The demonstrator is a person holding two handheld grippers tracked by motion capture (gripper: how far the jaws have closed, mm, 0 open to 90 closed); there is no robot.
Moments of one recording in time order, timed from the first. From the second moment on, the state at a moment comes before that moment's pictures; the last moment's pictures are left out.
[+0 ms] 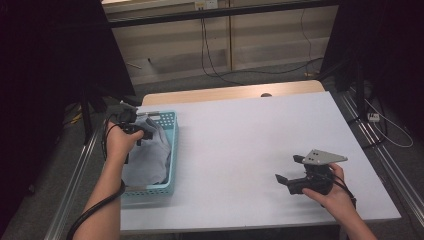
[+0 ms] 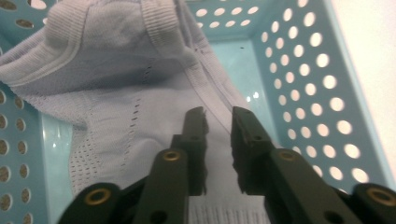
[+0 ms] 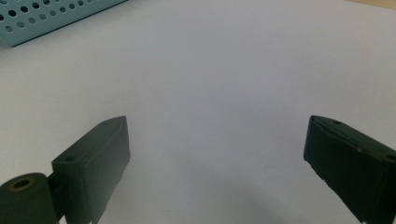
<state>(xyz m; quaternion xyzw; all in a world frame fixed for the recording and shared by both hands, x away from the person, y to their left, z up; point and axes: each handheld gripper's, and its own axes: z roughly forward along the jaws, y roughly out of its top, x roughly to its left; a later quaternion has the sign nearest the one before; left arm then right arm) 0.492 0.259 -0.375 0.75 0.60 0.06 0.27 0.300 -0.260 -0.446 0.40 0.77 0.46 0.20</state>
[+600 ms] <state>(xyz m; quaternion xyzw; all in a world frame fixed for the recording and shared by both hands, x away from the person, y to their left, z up) 0.486 0.225 -0.352 0.78 0.56 0.04 0.28 0.301 -0.268 -0.443 0.41 0.76 0.46 0.20</state>
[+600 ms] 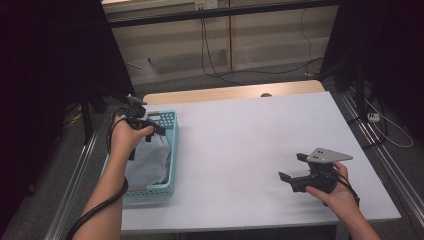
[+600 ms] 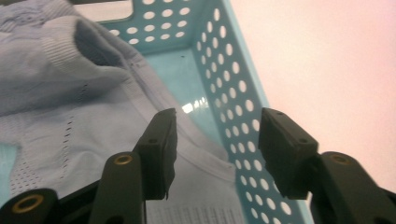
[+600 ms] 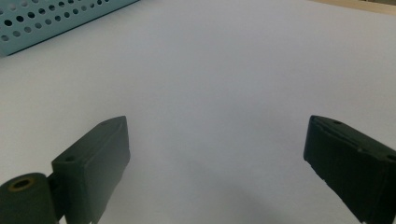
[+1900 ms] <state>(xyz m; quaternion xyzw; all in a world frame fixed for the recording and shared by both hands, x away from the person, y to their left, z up) 0.466 0.186 -0.331 0.82 0.48 0.04 0.31 0.299 -0.269 -0.443 0.41 0.76 0.46 0.20</state>
